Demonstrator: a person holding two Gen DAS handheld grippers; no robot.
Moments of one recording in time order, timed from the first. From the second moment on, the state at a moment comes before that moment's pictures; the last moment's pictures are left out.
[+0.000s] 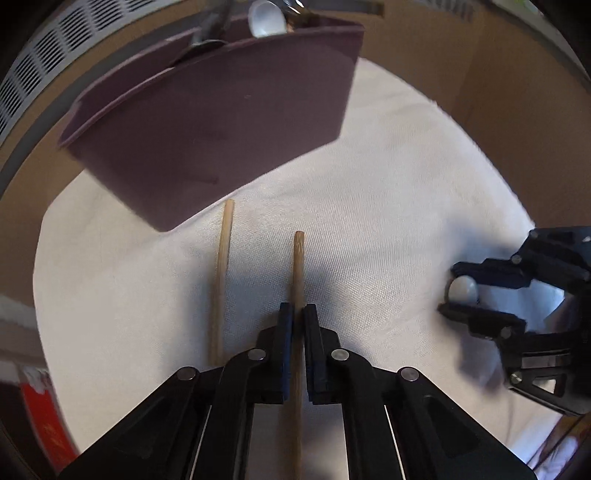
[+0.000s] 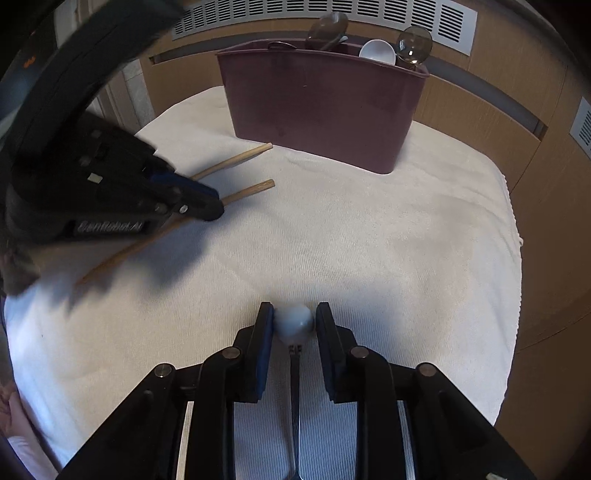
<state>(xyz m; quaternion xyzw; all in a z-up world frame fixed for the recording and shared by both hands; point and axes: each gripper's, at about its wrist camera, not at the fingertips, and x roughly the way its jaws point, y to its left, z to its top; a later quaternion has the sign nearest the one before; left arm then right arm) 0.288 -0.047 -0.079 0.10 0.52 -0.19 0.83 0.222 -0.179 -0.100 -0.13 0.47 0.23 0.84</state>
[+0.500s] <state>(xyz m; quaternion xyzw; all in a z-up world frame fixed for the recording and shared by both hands) 0.168 0.019 0.068 -0.07 0.23 -0.16 0.96 0.165 -0.213 0.025 -0.01 0.33 0.19 0.93</state>
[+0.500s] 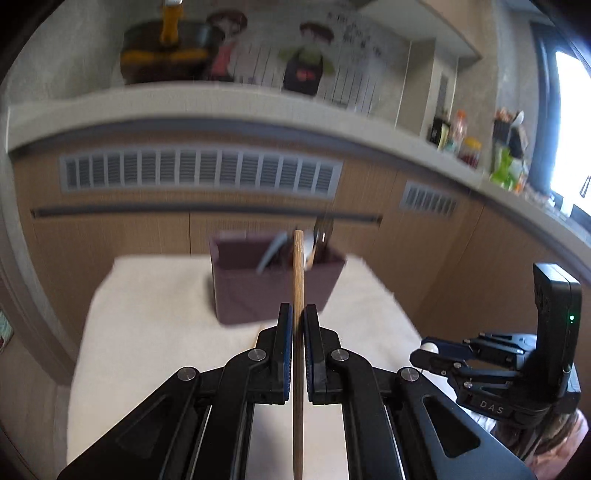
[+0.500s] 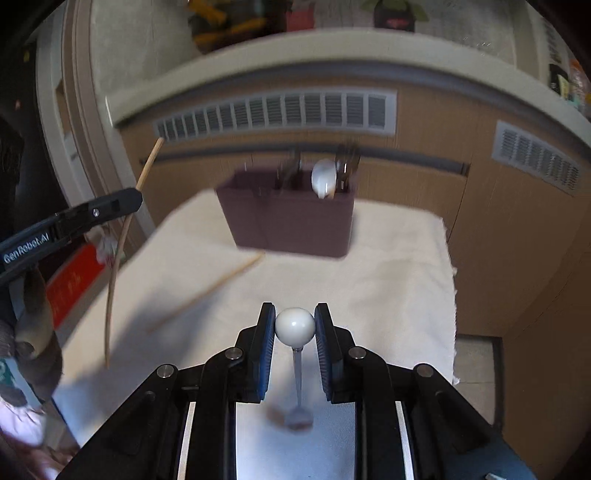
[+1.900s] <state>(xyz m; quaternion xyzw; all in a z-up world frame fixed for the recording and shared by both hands) 0.381 0.027 0.100 -0.10 0.12 -0.14 0.98 0.378 -0.171 0.070 -0.02 0.29 0.16 0.94</state>
